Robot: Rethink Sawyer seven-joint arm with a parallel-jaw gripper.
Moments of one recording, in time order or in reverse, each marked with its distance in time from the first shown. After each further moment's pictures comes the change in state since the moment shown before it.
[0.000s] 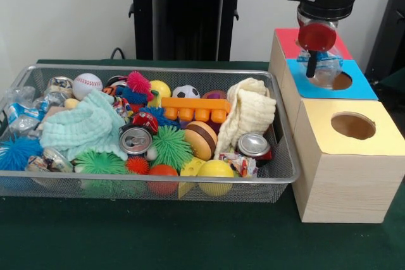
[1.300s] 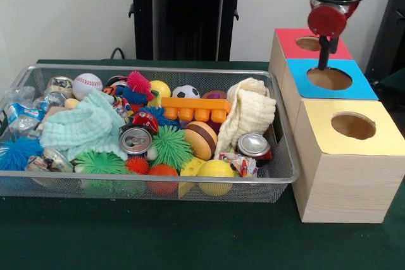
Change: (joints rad) arm 0.032 -0.052 -0.064 0.008 0.156 -0.010 0.057
